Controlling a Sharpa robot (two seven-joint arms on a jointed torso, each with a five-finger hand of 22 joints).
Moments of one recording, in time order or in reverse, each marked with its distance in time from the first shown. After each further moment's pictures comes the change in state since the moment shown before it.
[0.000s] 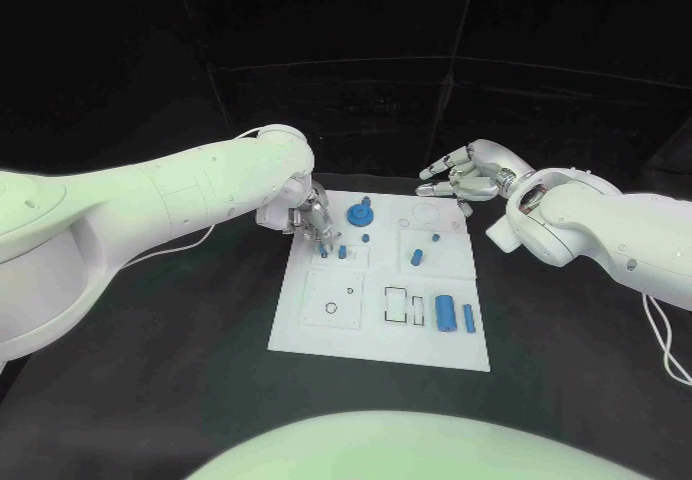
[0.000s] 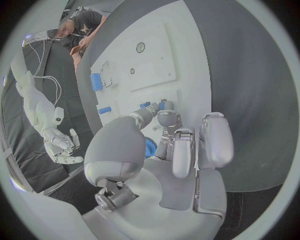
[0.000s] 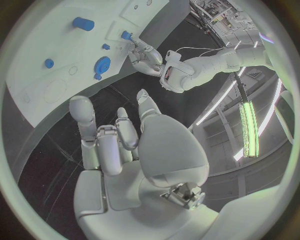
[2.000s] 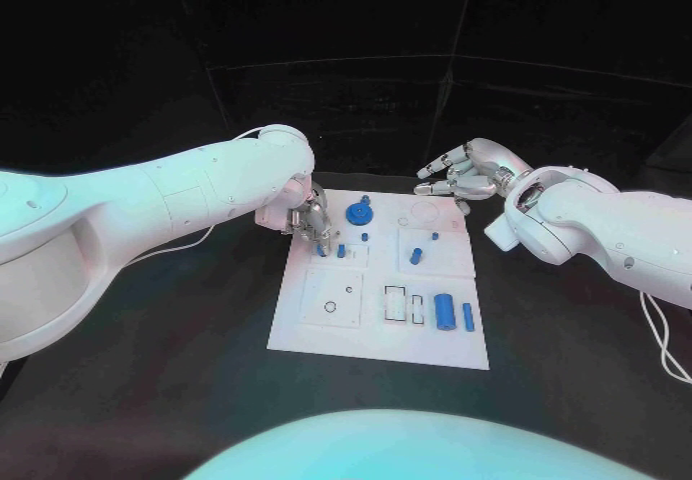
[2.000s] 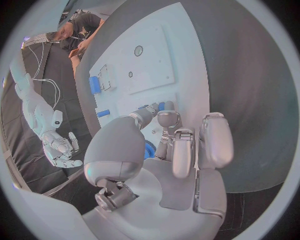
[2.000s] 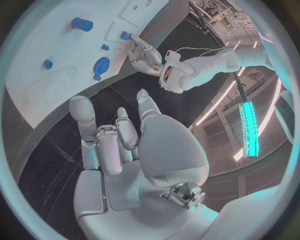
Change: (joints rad) left arm -0.004 0.008 0.000 -0.007 -0.015 0.027 -0.002; left_hand -0.005 -0.006 0.012 -0.013 0.000 0.004 0.000 0.004 0.004 0.004 -0.004 0.006 0.003 0.000 0.000 0.000 0.000 0.000 0.000 0.000 0.005 0.004; right arm 0.000 0.004 0.000 -0.002 0.000 0.004 0.001; right_hand 0.000 0.000 0.000 0.000 0.000 0.000 0.000 0.000 0.000 0.000 0.000 0.000 0.000 0.000 0.000 0.000 0.001 0.000 0.000 0.000 0.000 0.000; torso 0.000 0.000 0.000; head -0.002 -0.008
